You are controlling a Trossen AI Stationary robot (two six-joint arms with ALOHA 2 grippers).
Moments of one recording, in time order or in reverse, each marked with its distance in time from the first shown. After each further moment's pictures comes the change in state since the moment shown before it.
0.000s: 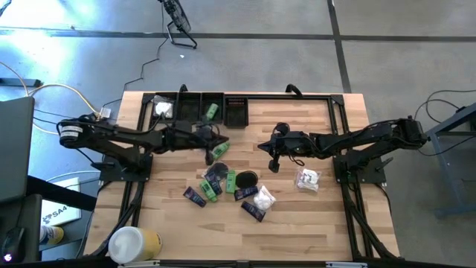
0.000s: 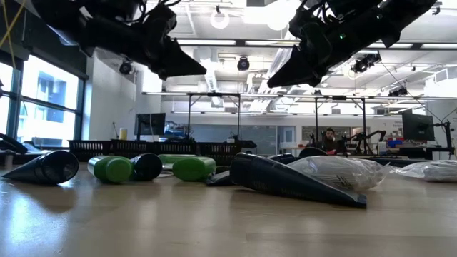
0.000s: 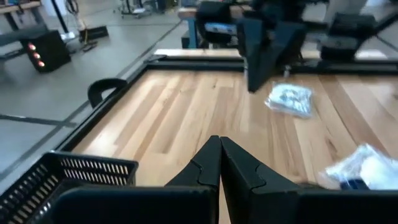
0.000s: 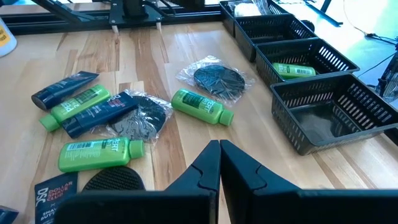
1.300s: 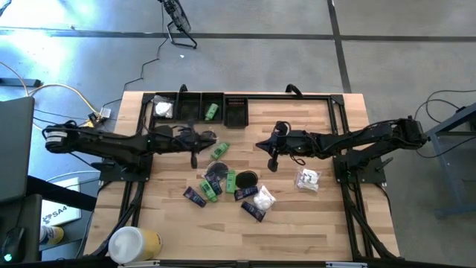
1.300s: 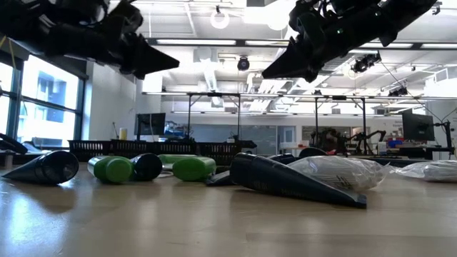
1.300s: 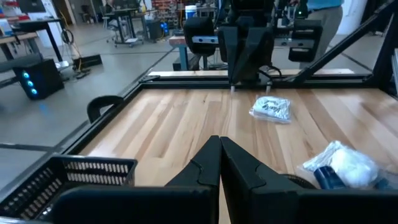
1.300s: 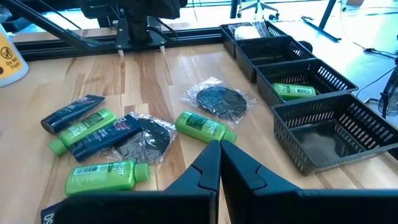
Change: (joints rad) left arm 0.000 -0.237 -0.236 0.131 0.052 0.019; right arm 0.001 0.000 -0.001 0.082 -0.003 0.003
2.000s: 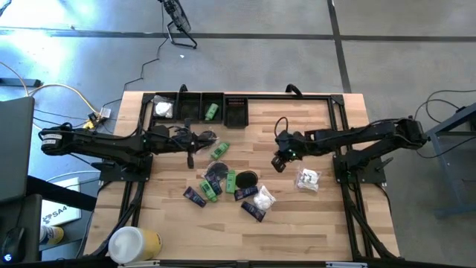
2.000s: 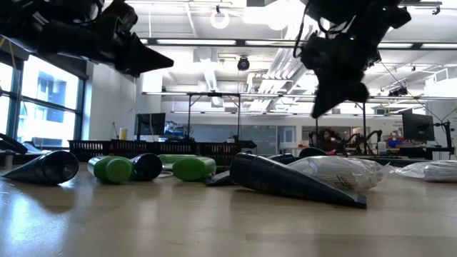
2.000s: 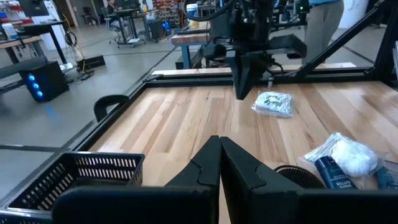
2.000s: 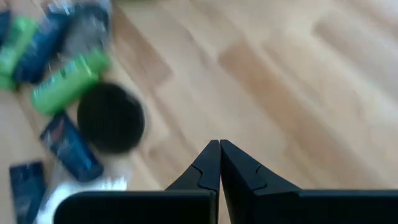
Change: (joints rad) left arm 0.000 -0.080 -0.014 -0.081 -0.010 0.022; right arm 0.000 0.000 0.157 -0.791 -0.070 0.609
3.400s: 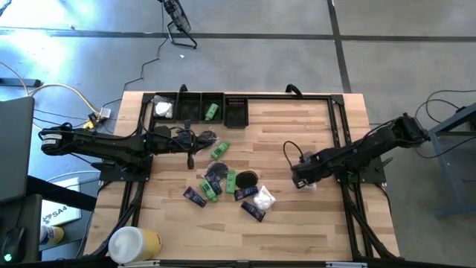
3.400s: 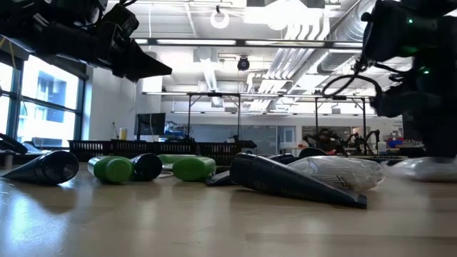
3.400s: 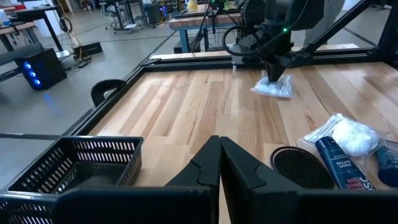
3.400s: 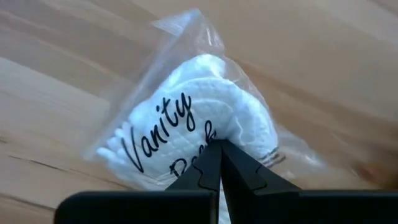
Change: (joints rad) left arm 0.000 0.000 0.000 -0.060 -0.002 0.009; right arm 0.257 -0.003 -0.223 -0.267 -0.119 0.709
